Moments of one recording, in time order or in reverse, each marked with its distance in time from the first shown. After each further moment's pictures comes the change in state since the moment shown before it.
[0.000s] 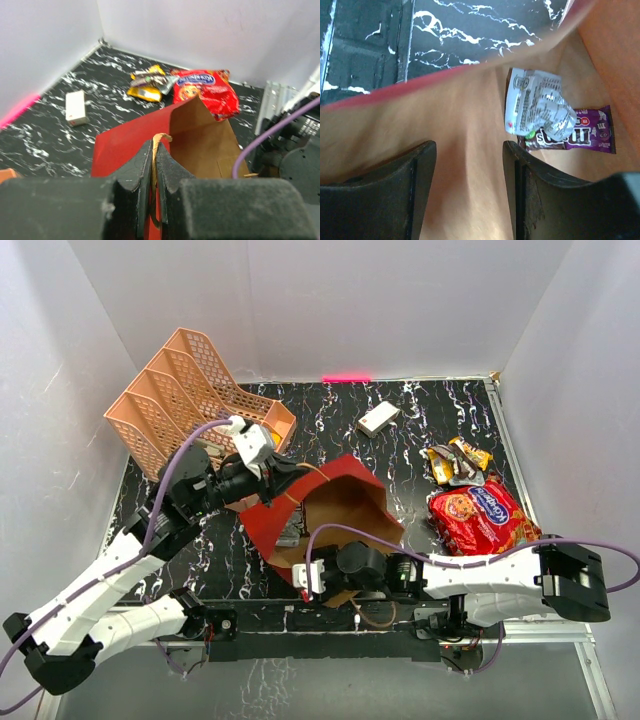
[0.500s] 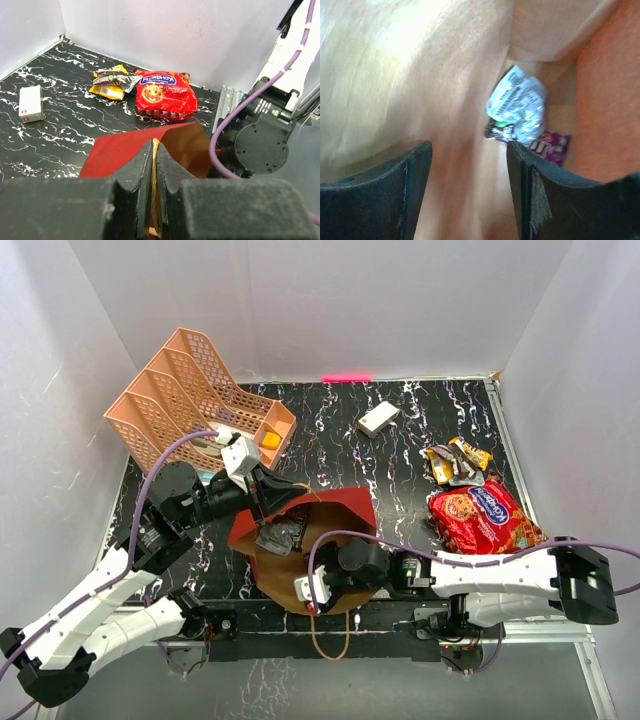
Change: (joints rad) left arm 0.000 -0.099 -0.126 0.040 0.117 -0.179; right arm 0.000 -0.046 0.006 -0.108 -0.069 -0.160
